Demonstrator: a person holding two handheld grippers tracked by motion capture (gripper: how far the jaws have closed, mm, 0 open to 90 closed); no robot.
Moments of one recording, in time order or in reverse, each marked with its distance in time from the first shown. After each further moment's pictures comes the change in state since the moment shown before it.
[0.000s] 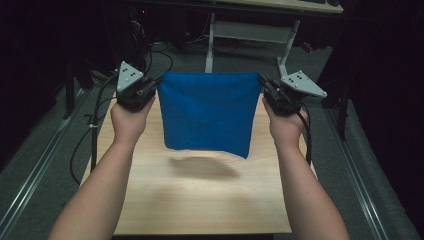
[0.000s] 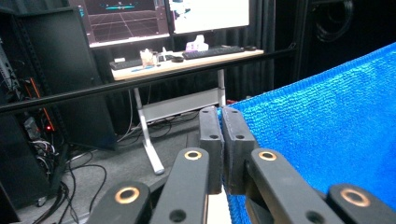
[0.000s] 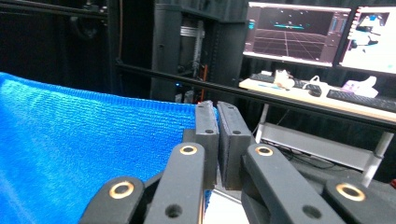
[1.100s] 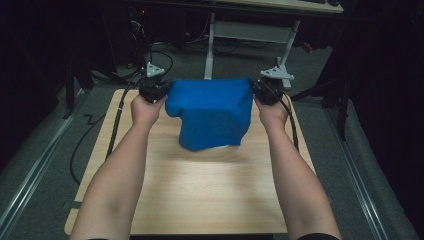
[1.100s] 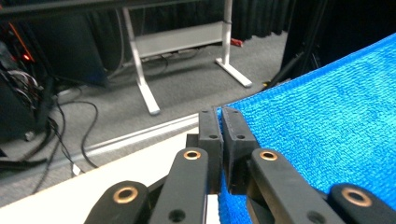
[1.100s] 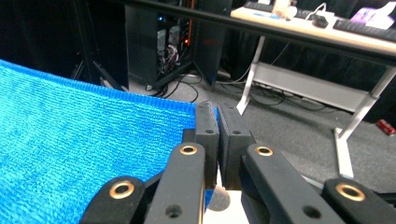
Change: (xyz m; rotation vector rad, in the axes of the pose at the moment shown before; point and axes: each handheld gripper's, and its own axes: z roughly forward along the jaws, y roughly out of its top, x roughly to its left) left arm 0.027 -0.073 0.103 0.286 -0.028 -0.082; right arm -0.034 -0.066 0.096 0.276 -0.038 -0.005
